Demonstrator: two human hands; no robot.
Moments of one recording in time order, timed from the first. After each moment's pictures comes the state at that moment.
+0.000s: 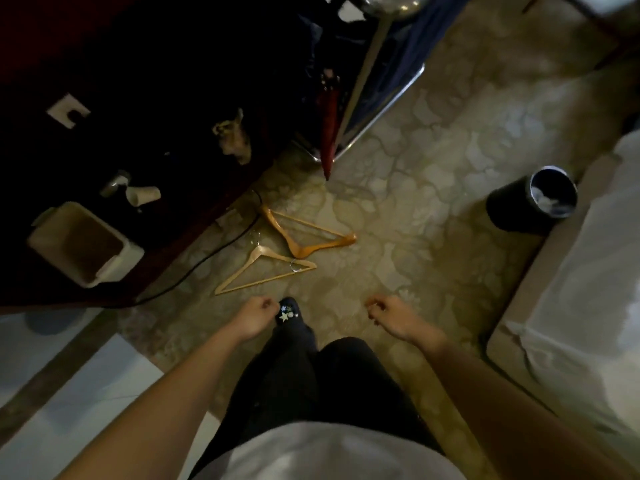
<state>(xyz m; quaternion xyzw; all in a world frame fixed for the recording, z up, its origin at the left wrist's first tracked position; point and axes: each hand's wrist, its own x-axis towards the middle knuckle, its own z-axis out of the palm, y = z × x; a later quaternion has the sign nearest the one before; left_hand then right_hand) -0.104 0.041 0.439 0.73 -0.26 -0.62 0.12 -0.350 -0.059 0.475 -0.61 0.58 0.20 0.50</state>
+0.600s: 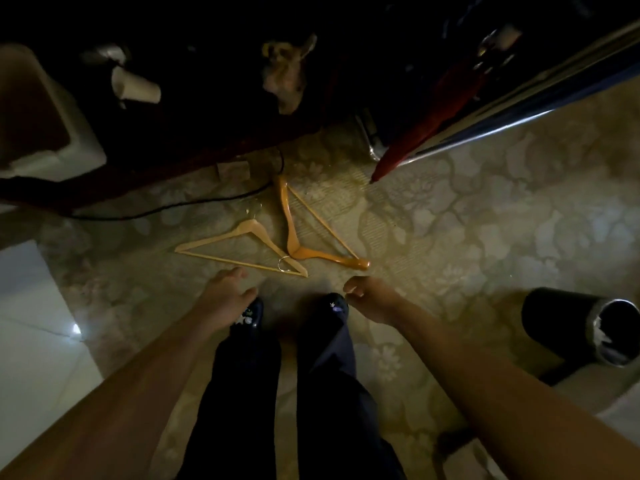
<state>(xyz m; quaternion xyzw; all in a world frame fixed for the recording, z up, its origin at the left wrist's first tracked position) -0.073 -0.043 0.248 0.82 -0.17 -0.53 0.13 -0.240 -0.235 0.278 -0.74 0.40 0.38 0.39</state>
